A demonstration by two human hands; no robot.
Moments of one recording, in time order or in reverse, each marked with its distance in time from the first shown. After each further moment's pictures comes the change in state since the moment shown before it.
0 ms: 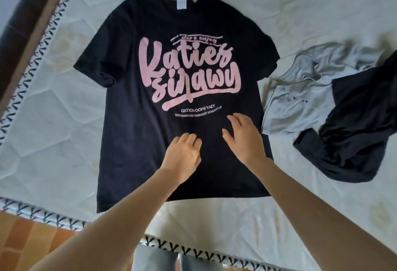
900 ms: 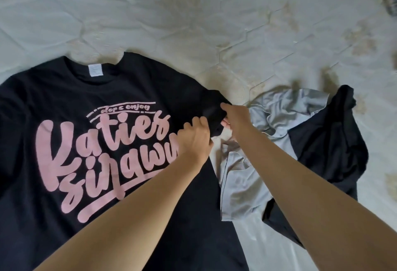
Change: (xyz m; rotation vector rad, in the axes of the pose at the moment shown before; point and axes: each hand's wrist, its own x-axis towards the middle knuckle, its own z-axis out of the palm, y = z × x) left_hand 0.315 0.068 -0.025 0.026 0.133 -0.107; right_hand 0.237 0.153 -0.060 1.131 0.166 0.979
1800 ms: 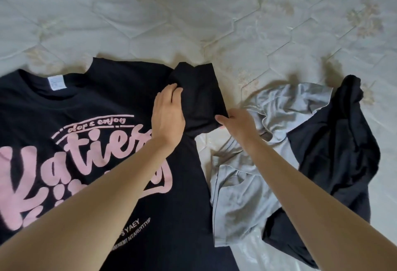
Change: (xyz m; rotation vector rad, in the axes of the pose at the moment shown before) left_hand 0.085 -0.033 0.019 -0.298 0.352 0.021; right_hand 0.030 0.007 -0.037 -0.594 -0.069 -0.252
